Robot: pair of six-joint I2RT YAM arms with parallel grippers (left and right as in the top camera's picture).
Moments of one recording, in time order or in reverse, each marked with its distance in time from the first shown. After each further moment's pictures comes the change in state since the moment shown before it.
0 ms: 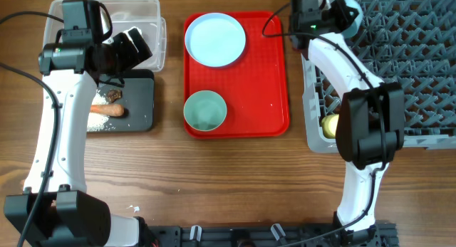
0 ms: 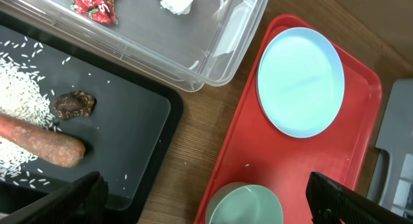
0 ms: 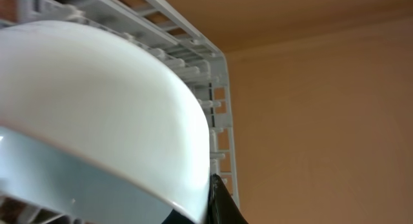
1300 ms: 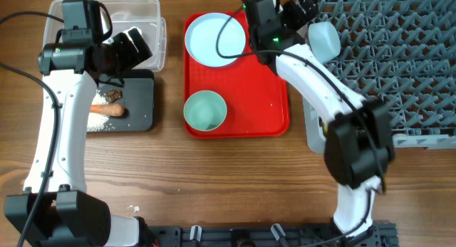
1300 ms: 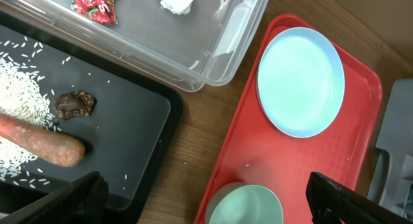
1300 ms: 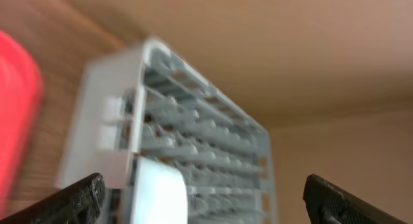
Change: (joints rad) left arm 0.000 0.000 0.000 0.000 0.000 0.000; right arm 0.239 -0.142 -0.010 -0.053 -0.235 0.095
